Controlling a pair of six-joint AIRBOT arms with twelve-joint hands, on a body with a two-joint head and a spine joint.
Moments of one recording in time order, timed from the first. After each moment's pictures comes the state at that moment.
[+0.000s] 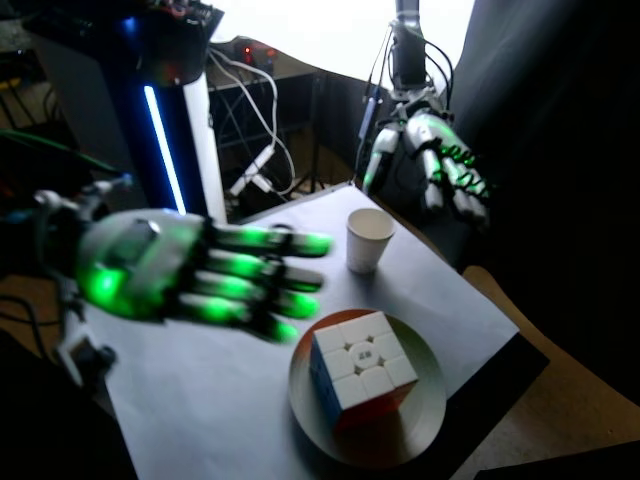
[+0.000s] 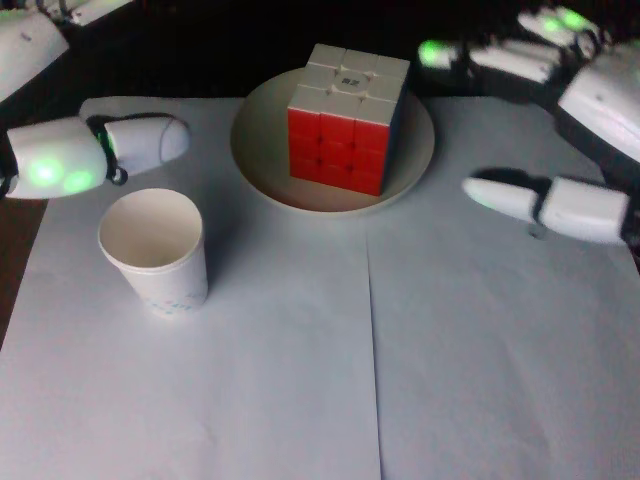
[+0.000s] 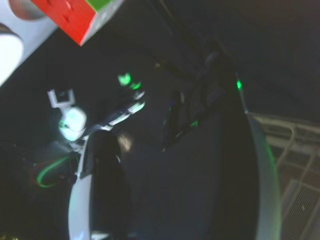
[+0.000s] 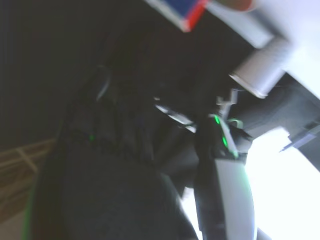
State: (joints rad) left arm 0.82 -0.84 1.06 -0.02 -0.96 0.89; right arm -0.87 -0.91 0.99 0.07 0.97 -0.84
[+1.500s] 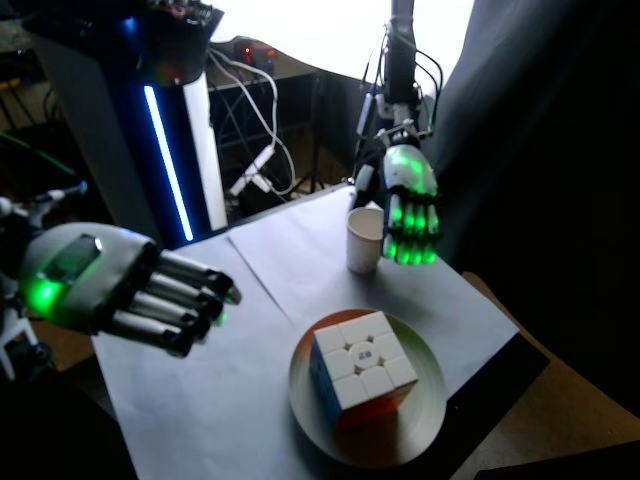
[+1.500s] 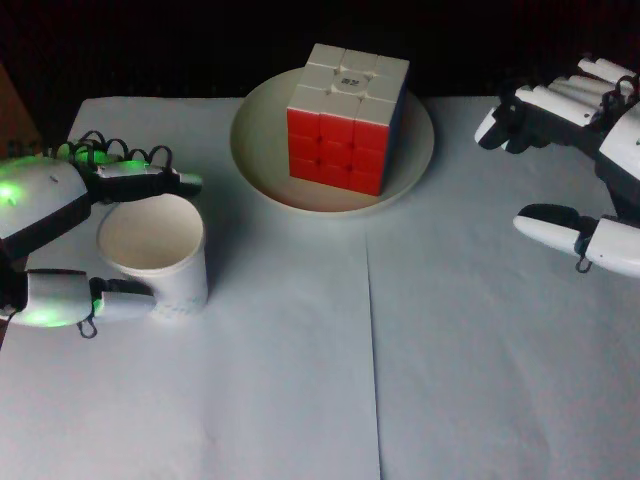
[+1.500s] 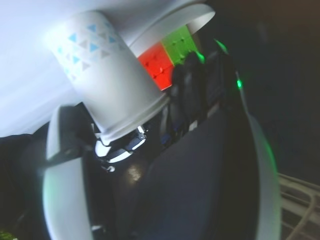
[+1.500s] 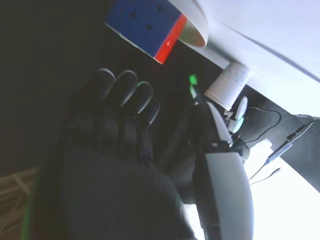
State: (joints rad) left arm 1.00 -0.86 1.04 -0.05 -0.84 0.87; right arm -0.96 -0.86 0.95 0.11 0.99 -0.86
